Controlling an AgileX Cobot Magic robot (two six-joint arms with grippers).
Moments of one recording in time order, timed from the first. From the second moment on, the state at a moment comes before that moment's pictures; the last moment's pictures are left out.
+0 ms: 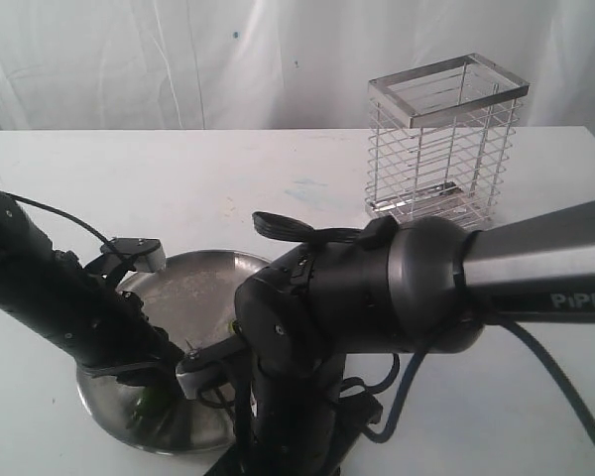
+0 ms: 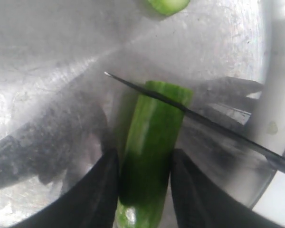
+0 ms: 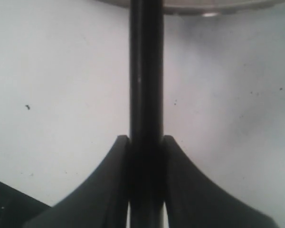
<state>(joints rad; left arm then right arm) -0.23 1.73 -0.79 -0.84 0.63 0.83 1.00 1.85 -1.08 0.21 0.88 0.26</state>
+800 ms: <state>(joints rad) -0.23 1.65 -0.82 -0.85 0.61 0.83 1.00 1.88 -1.14 0.16 0.92 0.25</state>
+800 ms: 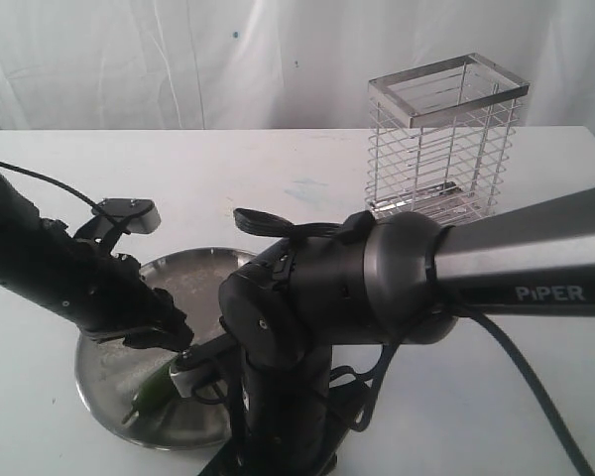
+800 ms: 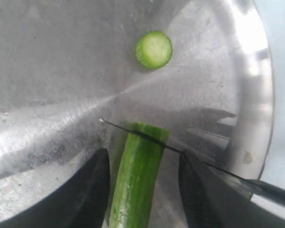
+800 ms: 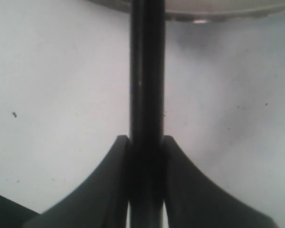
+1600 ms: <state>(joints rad) -0.23 1.63 -0.82 -1.09 0.73 1.04 1.00 1.88 -1.14 0.16 0.91 0.25</state>
